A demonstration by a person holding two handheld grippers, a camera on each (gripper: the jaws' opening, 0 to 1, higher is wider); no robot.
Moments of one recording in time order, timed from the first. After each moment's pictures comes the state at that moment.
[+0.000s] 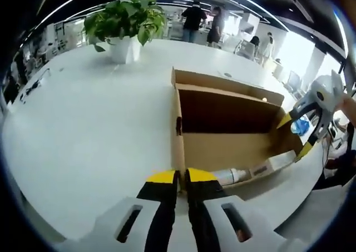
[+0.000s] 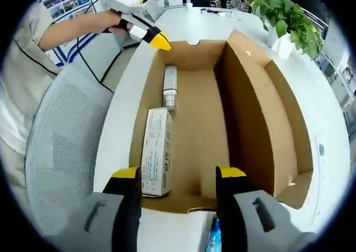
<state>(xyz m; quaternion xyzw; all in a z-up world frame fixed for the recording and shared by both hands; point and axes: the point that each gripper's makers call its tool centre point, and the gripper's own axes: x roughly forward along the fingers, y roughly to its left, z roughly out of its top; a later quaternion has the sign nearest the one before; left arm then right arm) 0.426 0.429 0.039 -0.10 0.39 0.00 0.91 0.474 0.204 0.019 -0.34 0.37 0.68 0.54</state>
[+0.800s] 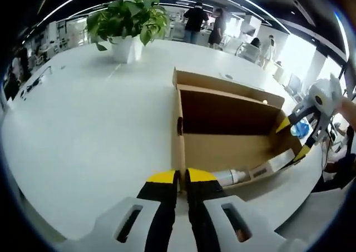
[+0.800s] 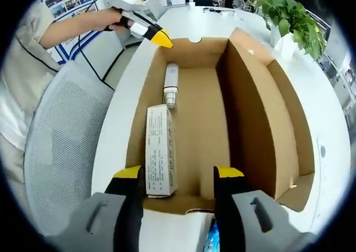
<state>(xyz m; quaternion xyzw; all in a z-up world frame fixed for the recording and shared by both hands) 0.426 0.430 0.040 -0.11 0.39 0.00 0.91 0.473 0.204 0.016 -0.35 0.36 0.68 0.53</state>
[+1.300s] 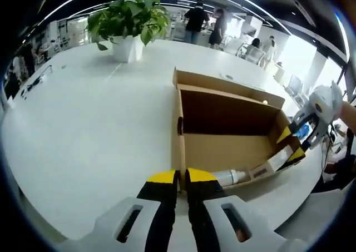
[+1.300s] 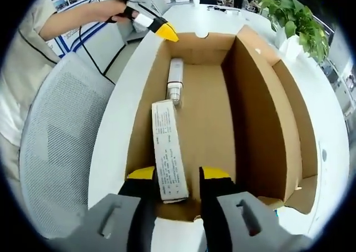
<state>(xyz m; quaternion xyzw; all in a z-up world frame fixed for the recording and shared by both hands) 0.426 0.430 0.039 -0.12 0.39 0.00 0.91 0.467 0.202 0.005 -0.36 0.35 0.68 0.52</state>
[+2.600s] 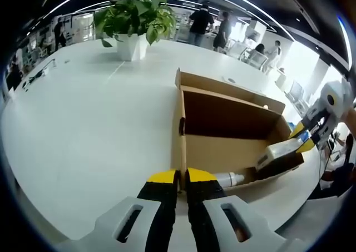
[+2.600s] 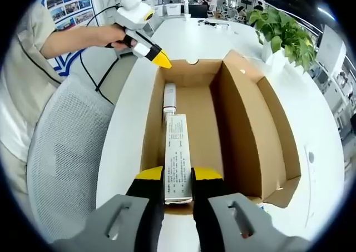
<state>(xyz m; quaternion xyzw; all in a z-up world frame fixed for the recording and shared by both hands) 0.425 0.430 0.039 -0.14 0.38 0.01 0.91 0.472 0.211 0.063 -0.32 0.32 0.68 0.58</state>
